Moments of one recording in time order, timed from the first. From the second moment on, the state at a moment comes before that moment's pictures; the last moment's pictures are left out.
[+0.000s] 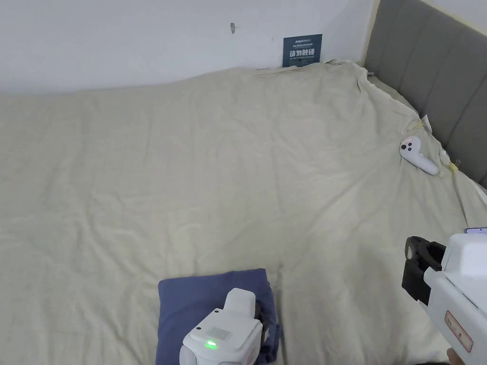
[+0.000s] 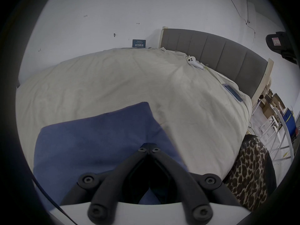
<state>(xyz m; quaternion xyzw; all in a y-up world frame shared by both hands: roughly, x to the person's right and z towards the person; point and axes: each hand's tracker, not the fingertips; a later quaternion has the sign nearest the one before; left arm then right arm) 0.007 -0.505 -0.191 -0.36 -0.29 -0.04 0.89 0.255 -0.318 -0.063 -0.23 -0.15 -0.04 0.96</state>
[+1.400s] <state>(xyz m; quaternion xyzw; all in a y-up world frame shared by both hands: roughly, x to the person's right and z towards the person) -0.186 -0.286 -0.206 -0.08 -0.12 0.02 0.99 0.161 -0.252 -0.114 -0.08 -0.07 0.00 0.99</state>
